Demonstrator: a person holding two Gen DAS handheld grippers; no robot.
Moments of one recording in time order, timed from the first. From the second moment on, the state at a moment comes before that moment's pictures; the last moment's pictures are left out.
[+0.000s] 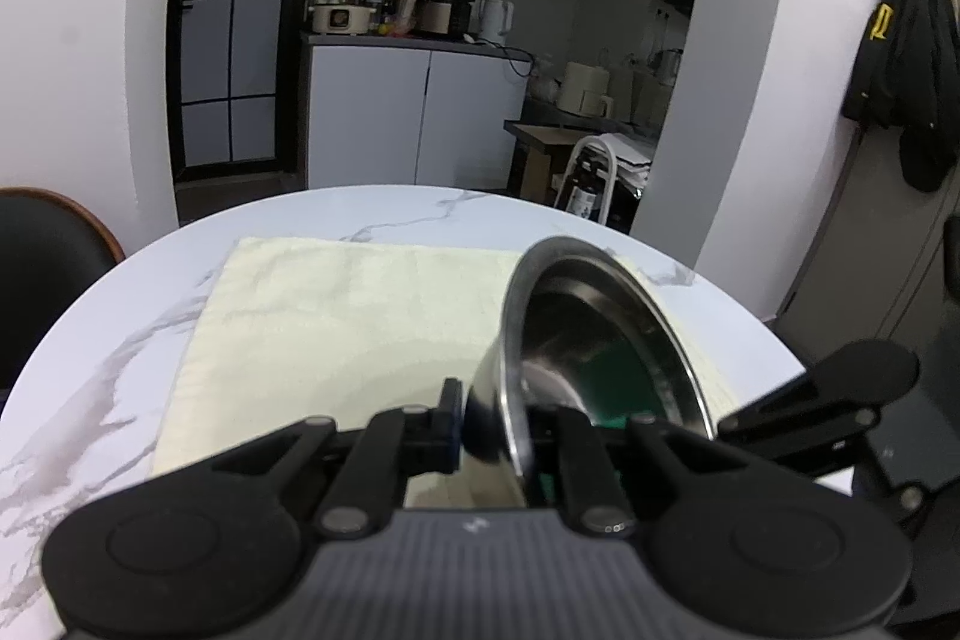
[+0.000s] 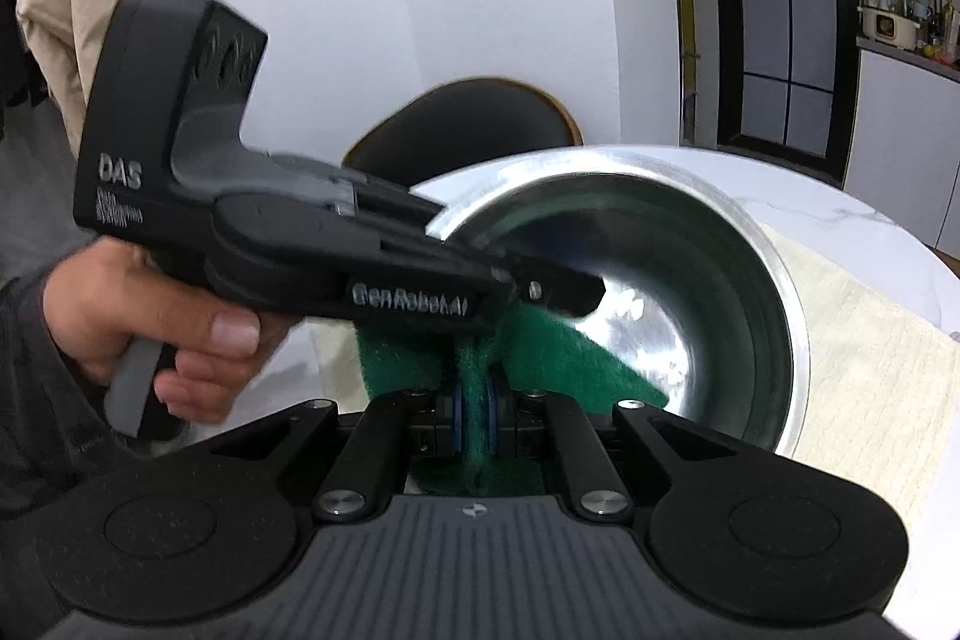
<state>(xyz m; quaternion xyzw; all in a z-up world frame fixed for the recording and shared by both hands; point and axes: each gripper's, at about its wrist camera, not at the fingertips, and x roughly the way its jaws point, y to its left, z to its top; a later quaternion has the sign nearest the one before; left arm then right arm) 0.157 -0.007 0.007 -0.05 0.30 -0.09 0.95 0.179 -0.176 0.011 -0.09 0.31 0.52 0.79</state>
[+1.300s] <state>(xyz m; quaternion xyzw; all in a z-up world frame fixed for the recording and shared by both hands) 0.167 -0.014 0.024 -0.03 0.24 -0.08 0.97 0.174 -0.187 0.007 -0.11 0.32 0.47 0.82</state>
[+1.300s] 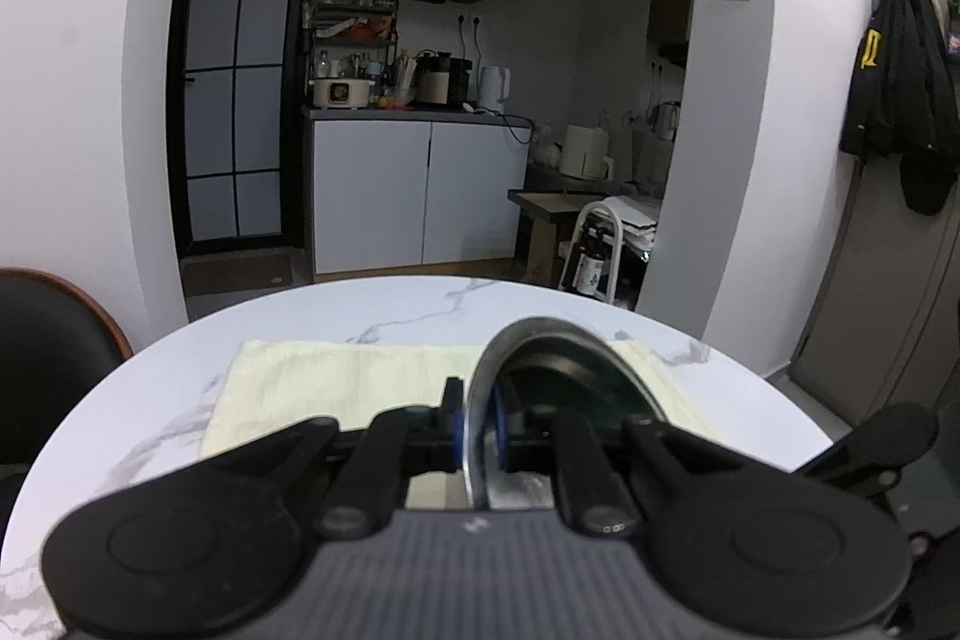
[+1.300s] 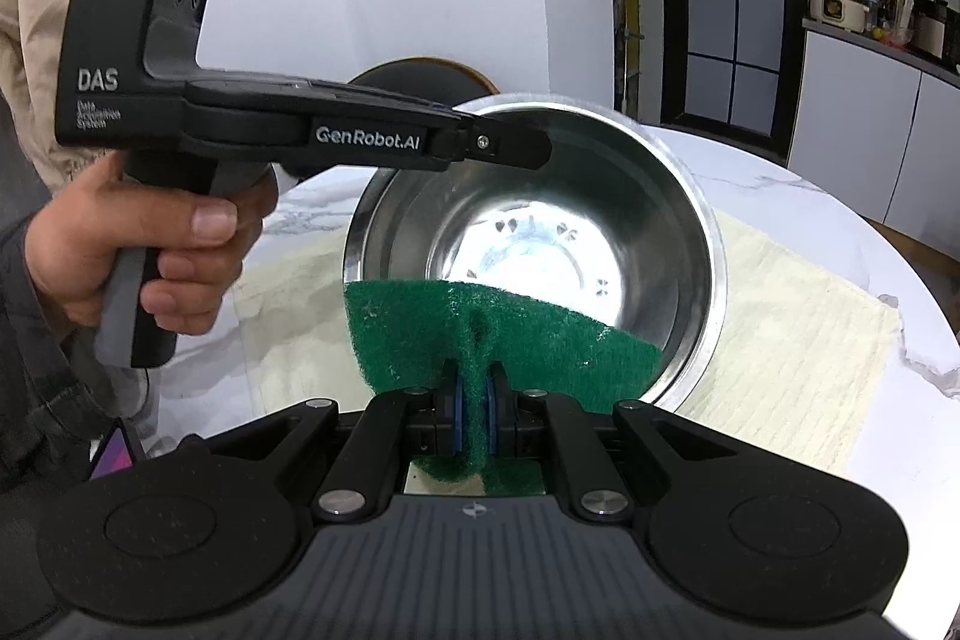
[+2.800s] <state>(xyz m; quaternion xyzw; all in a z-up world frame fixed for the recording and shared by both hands) 0.152 0.002 -0.015 -0.04 0.35 -0.10 0.93 0.167 -0.128 -0.010 -0.19 0.33 0.47 0.80</state>
